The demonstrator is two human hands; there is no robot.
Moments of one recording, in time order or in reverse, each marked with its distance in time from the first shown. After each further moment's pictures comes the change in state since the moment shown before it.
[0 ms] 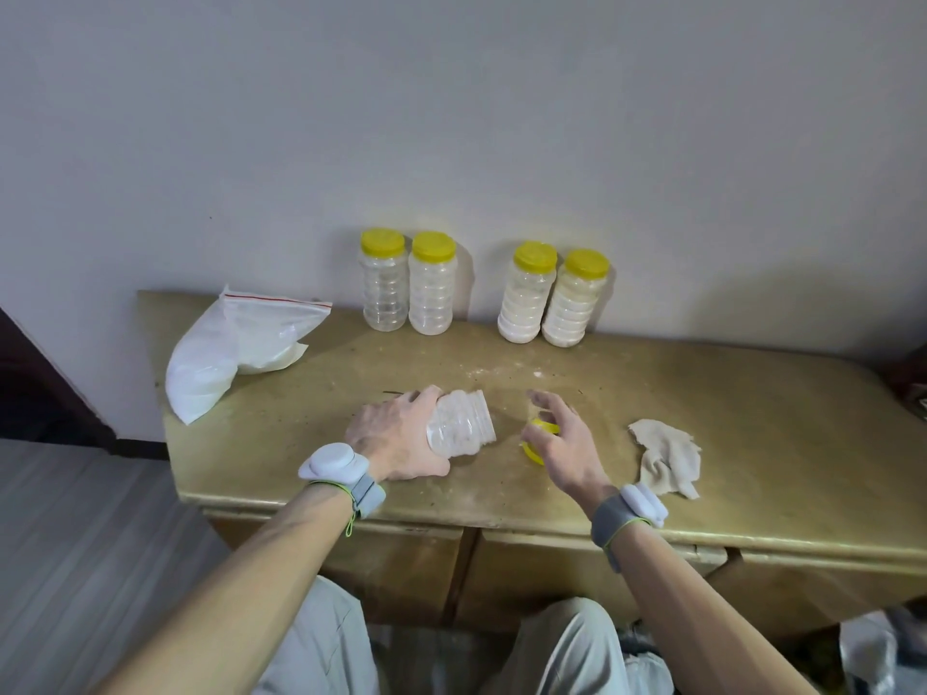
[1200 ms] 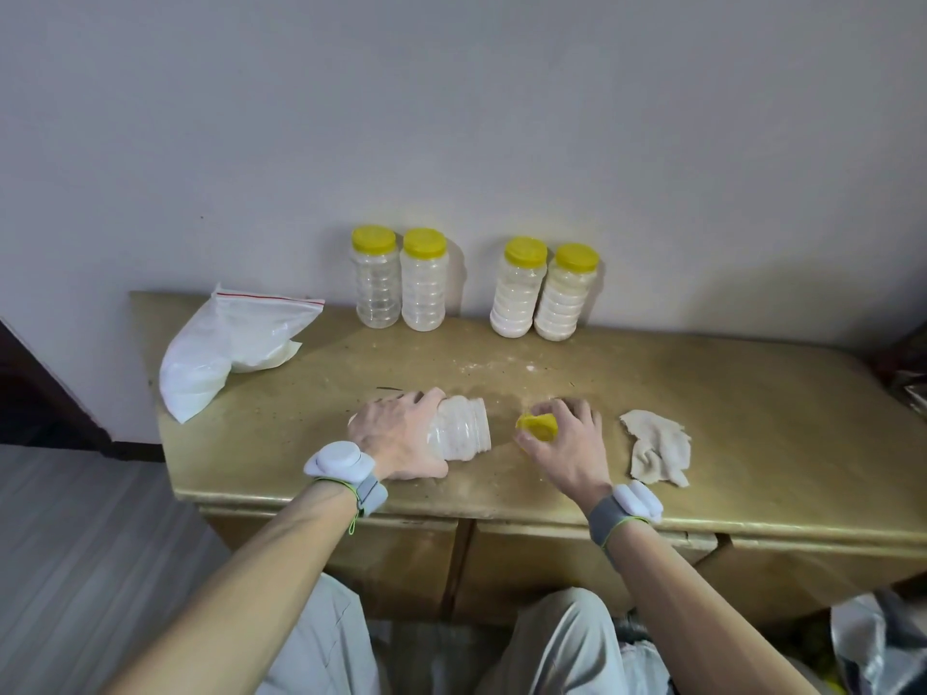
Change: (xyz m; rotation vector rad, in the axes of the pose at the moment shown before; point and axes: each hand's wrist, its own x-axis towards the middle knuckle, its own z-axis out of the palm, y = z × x) left_hand -0.002 0.007 0.009 0.066 -0.002 0.017; right_hand 0.002 0.028 -0.003 -0.449 0.144 -0.050
